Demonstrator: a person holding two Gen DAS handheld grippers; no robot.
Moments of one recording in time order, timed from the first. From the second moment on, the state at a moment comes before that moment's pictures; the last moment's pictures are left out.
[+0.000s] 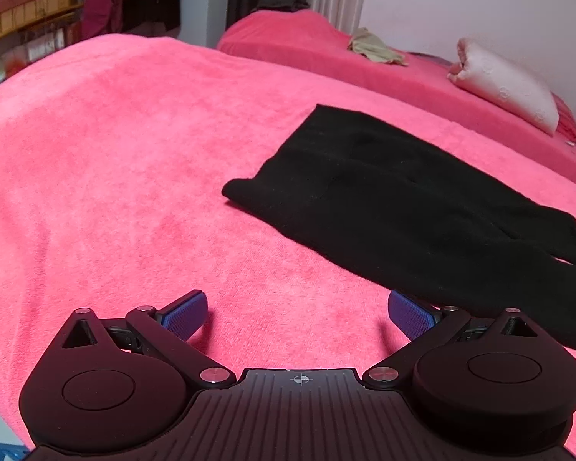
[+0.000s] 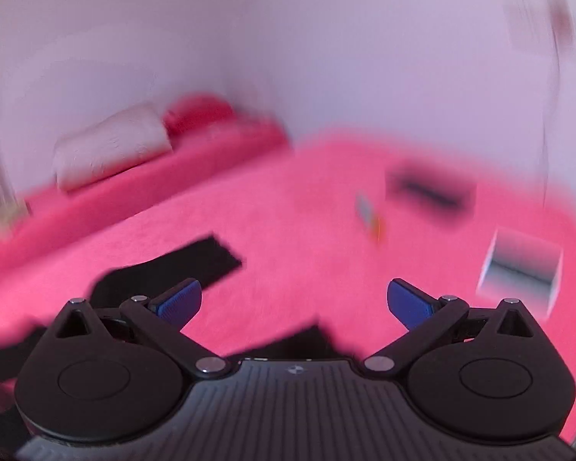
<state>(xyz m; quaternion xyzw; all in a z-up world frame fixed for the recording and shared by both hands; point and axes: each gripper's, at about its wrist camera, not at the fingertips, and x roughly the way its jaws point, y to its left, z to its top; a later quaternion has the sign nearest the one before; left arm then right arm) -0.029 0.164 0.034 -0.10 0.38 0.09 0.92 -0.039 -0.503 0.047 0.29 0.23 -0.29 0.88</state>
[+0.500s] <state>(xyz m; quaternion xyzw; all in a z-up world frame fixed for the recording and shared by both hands) -0.022 0.178 0.035 -0.09 0.39 0.13 0.91 0.051 -0.134 0.020 -0.11 0.28 0.24 0.92</state>
